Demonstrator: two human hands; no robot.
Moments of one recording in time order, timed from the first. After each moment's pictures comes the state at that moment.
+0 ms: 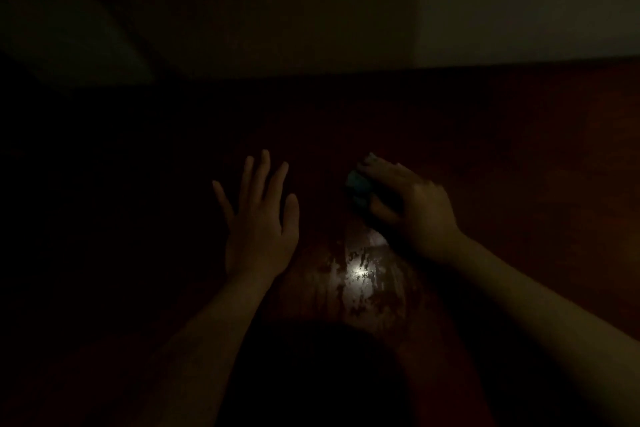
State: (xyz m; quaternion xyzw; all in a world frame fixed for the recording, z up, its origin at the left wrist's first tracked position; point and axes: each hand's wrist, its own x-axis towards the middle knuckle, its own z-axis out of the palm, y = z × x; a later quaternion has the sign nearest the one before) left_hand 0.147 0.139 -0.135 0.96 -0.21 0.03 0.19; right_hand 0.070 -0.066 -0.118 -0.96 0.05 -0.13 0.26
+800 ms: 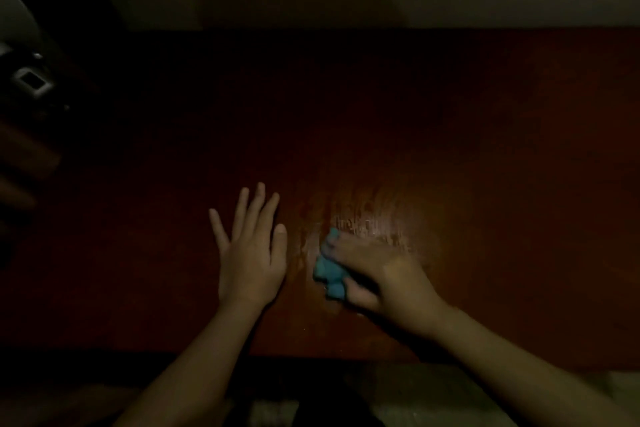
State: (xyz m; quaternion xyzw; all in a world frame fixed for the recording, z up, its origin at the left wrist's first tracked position) left_hand -0.077 0.241 -0.133 0.97 -0.18 0.04 0.18; right_hand -0.168 0.042 -0.131 -0.93 -0.13 -0.01 0.33
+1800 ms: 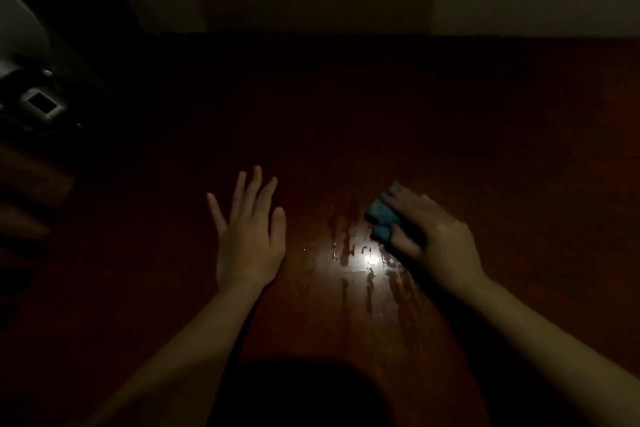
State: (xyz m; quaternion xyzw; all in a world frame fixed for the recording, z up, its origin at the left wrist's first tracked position) left_hand 0.006 0.258 -0.129 0.97 -0.14 0.03 0.17; right_hand -0.081 0.020 -0.118 -0.96 0.03 -0.10 0.27
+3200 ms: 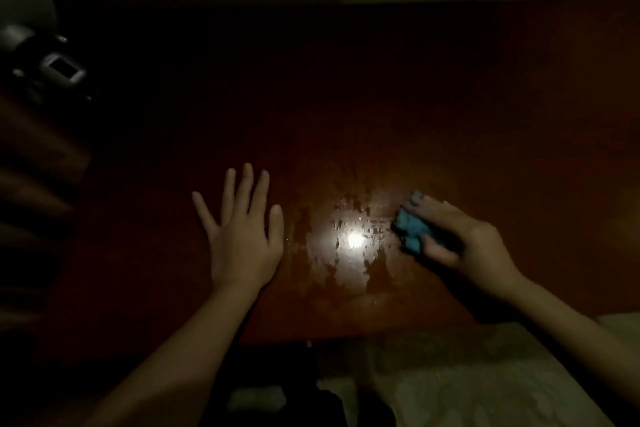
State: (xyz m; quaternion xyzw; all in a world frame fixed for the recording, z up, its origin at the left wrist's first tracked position) left_hand -0.020 0.331 -0.129 0.97 -0.20 0.04 0.11; right_hand -0.166 0.072 -0.110 -0.94 0.09 -0.05 0.32
